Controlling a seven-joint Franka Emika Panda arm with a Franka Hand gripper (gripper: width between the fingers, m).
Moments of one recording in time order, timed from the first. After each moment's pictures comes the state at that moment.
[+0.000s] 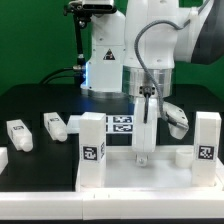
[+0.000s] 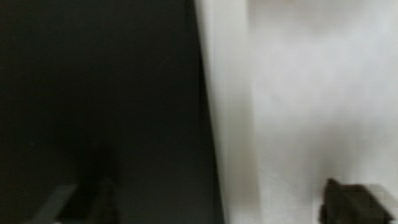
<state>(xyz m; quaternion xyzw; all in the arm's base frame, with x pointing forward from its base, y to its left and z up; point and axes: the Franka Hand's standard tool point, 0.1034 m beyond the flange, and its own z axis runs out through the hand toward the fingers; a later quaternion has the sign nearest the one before) 0.510 0.040 0.006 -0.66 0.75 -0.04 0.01</state>
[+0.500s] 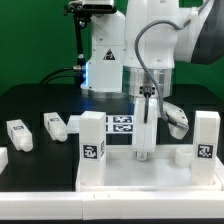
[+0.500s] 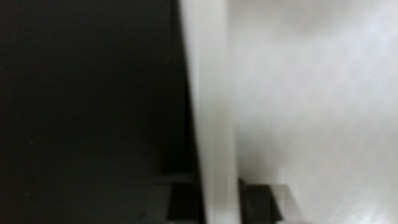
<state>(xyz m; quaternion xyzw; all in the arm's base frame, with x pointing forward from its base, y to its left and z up) 0.509 0.040 0.006 -0.66 0.75 -0.04 0.01</state>
